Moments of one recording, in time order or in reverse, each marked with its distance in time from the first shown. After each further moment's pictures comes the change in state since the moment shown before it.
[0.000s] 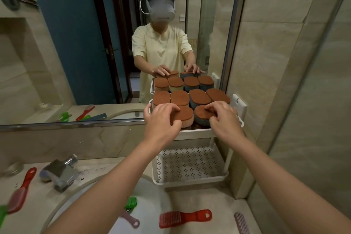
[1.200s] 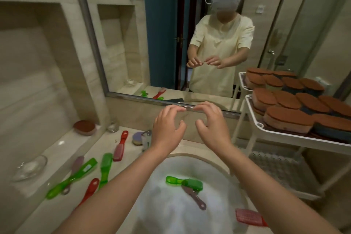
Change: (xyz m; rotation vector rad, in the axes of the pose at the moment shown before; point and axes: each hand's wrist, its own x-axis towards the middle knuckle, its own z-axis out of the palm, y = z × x) left_hand -0.108 -0.198 -0.158 -0.076 0.161 -0.290; right_hand -0.057 -0.249 0.188 0.327 -0.122 -0.360
